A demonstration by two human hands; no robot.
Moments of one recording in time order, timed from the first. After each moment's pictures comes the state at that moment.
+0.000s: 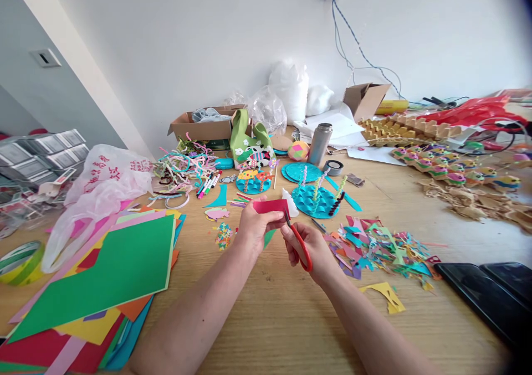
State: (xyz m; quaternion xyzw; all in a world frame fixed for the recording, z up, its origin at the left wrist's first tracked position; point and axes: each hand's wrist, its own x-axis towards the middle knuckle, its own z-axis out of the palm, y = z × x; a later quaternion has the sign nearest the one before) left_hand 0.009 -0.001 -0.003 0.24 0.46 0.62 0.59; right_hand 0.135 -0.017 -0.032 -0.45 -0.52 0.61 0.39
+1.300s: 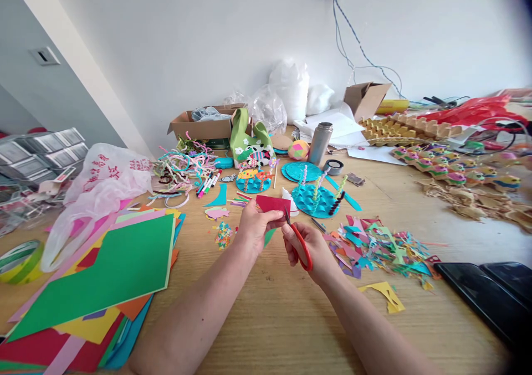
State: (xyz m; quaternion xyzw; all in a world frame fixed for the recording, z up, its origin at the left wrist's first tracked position) left_hand 0.010 0.000 -0.005 0.27 0.43 0.62 0.59; right_hand 0.135 -0.016 -0.038 -0.44 -0.52 0.62 0.39
